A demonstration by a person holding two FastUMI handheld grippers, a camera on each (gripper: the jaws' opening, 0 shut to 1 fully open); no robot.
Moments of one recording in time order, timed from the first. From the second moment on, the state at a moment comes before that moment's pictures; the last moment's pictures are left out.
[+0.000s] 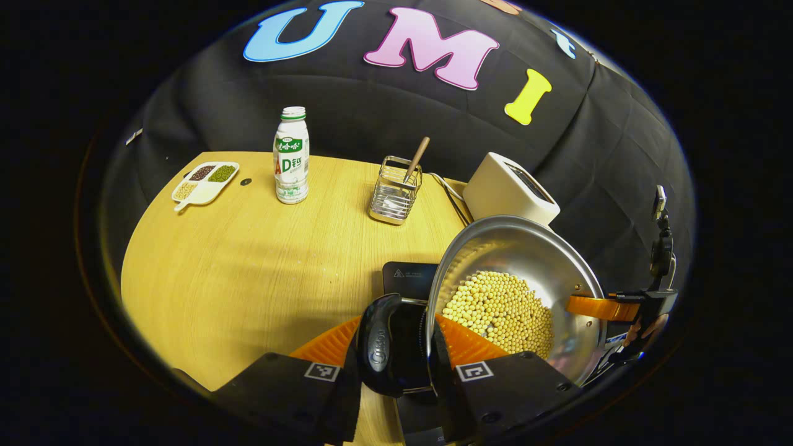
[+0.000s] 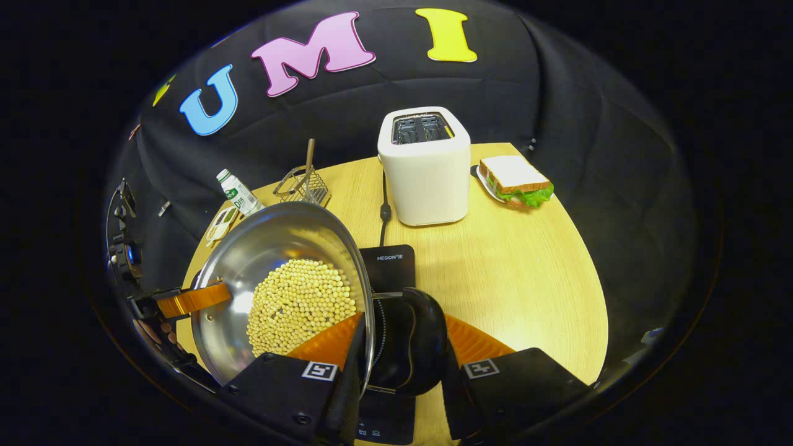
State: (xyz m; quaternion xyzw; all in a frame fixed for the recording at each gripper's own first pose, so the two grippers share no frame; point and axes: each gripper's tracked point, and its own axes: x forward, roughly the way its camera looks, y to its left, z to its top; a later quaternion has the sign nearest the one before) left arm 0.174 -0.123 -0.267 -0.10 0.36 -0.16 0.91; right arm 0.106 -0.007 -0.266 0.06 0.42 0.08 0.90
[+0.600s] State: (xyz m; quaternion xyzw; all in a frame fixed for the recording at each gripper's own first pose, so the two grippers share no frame) left arm 0.176 -0.119 -0.288 -0.11 0.36 -0.13 0.92; right arm 0.112 -0.005 -0.298 0.07 0.43 0.10 0.90
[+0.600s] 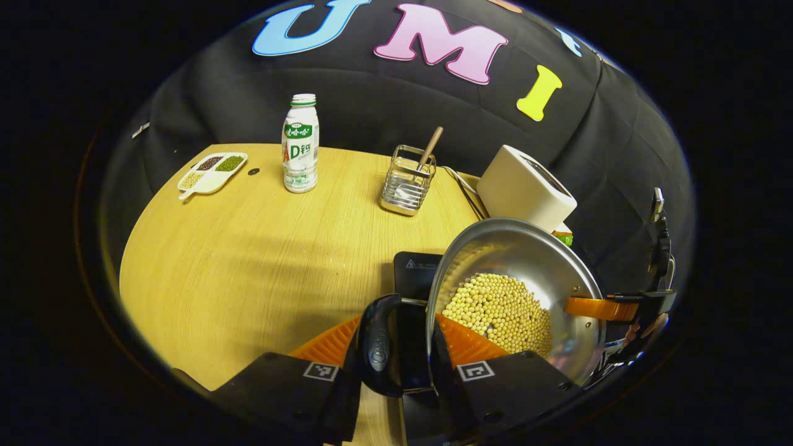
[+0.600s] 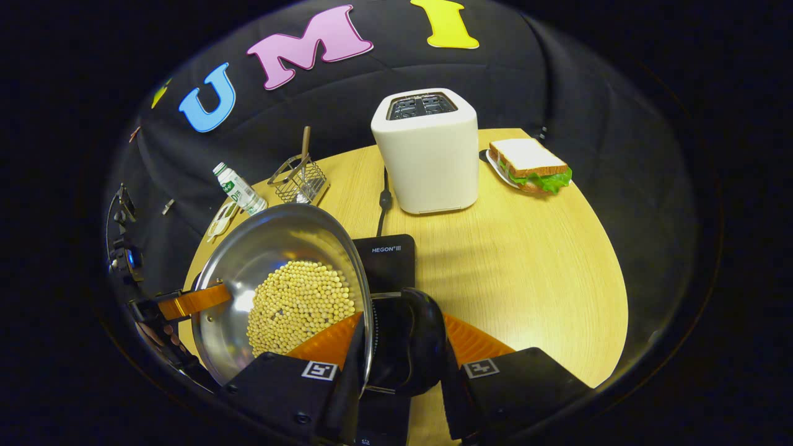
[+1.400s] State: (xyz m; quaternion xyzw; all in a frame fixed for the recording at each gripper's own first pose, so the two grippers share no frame) left arm 0.156 -0.109 -0.284 -0.11 0.38 -0.08 0.91; right arm 0.095 -0.020 -0.280 0.10 0.40 0.07 0.91
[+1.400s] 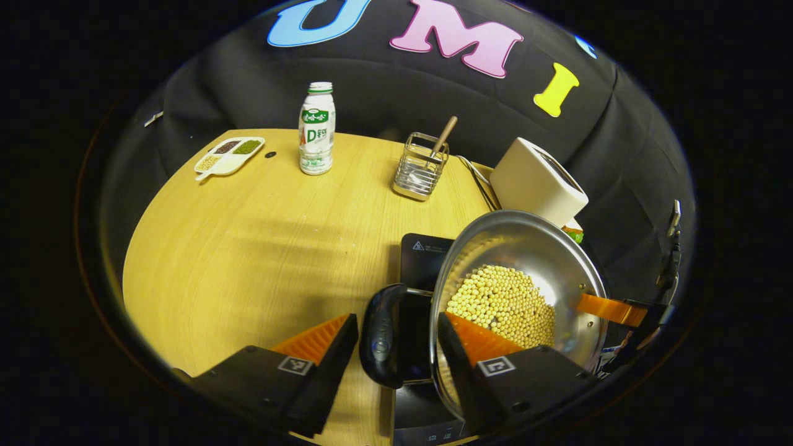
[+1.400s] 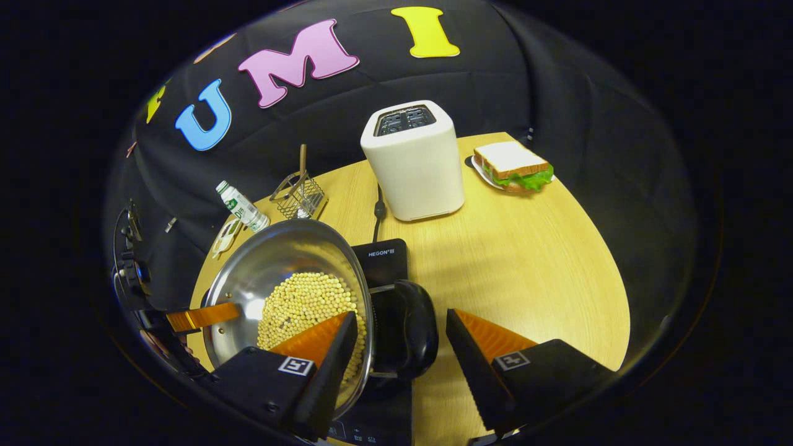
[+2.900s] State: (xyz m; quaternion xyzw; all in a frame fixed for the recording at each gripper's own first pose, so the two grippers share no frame) left arm -0.080 -0.008 -0.065 -0.04 -0.01 0.02 1.00; right arm -0.085 0.006 -0.041 0.04 0.03 0.02 1.00
